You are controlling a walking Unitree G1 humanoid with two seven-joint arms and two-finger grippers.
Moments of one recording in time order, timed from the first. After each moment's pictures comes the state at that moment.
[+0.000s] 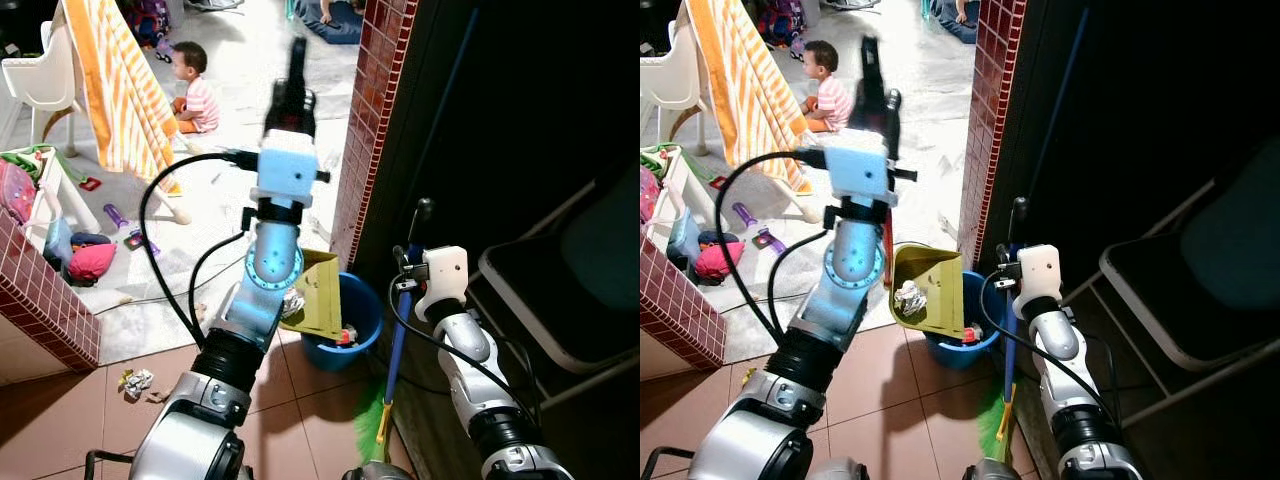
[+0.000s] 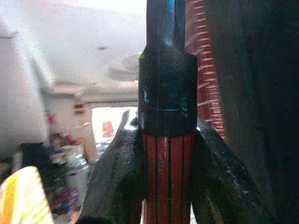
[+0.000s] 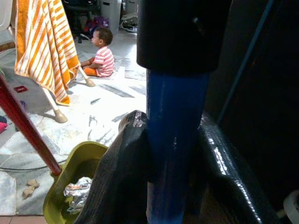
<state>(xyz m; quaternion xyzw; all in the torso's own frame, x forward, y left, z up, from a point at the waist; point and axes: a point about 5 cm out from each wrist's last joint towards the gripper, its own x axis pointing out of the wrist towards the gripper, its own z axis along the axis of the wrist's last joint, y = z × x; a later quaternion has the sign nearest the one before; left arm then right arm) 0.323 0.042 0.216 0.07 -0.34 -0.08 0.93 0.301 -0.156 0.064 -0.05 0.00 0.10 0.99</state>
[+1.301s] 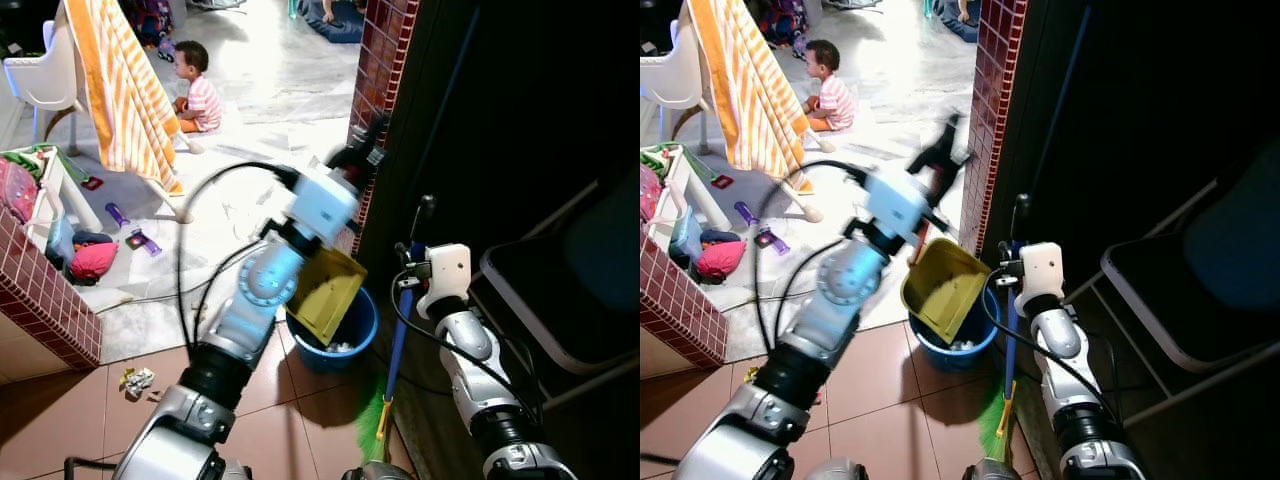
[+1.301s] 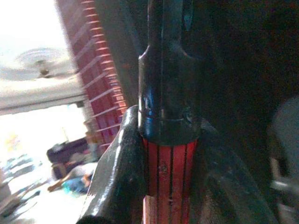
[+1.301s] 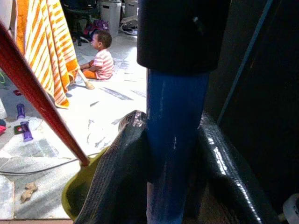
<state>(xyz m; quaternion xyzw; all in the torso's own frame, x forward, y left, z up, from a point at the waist) 0.310 0.043 0.205 0.10 -0.30 -0.25 0.91 0.303 -0.158 0.068 -0.05 -0.01 0.10 0.99</state>
